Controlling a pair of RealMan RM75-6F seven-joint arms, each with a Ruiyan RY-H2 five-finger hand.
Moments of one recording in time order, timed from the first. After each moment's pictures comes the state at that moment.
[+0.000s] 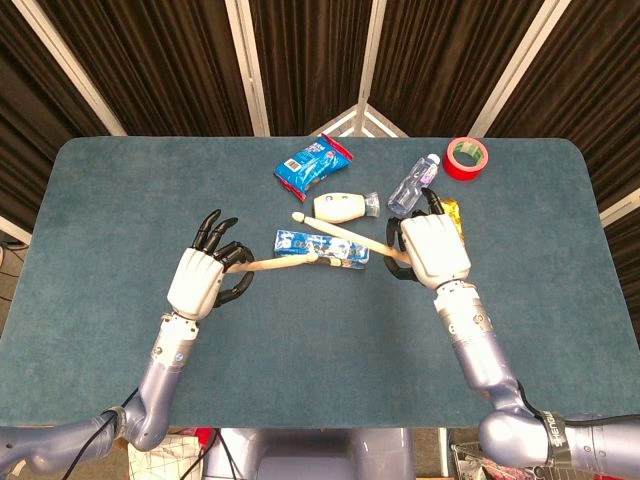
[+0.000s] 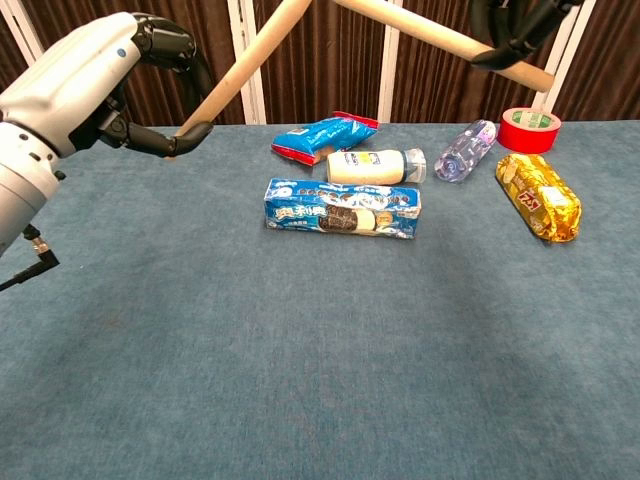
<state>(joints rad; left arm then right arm) -0.61 -1.78 -0.22 -1.31 1.53 1.47 0.17 0.84 -1.17 0.37 -2.10 -0.70 1.24 -0.68</state>
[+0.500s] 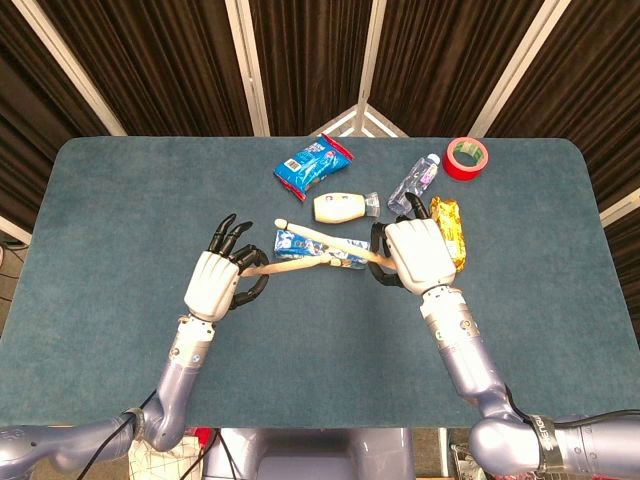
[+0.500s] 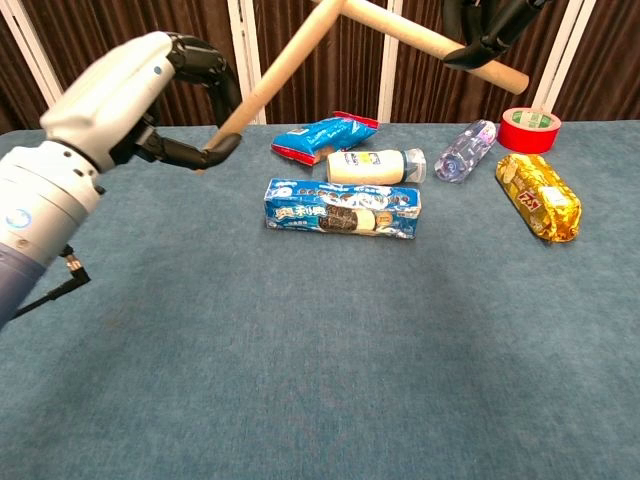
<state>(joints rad) -0.63 -1.88 -0.23 -1.25 1.51 1.46 0.16 0.88 -1.19 0.37 -2.15 -0.65 1.28 -0.70</state>
